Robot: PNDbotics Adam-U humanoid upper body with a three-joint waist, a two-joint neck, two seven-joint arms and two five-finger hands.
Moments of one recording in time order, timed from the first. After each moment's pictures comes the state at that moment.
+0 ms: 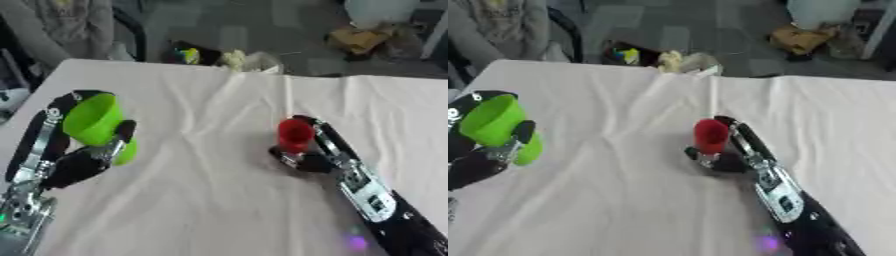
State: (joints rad) left arm -0.45 0.33 -0.20 -1.76 -0.11 0.00 0.08; right arm -0.65 -0.31 0.15 -1.05 0.45 -0.32 -0.02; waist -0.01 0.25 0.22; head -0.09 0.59
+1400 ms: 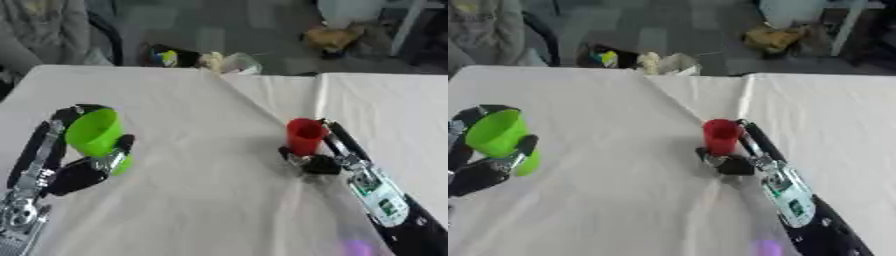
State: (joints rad) left arm -0.40 0.39 -0.20 -1.70 -0.19 0.00 0.05; right arm -0.58 -0.38 0.15 -1.22 0.42 -0.25 0.00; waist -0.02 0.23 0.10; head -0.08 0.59
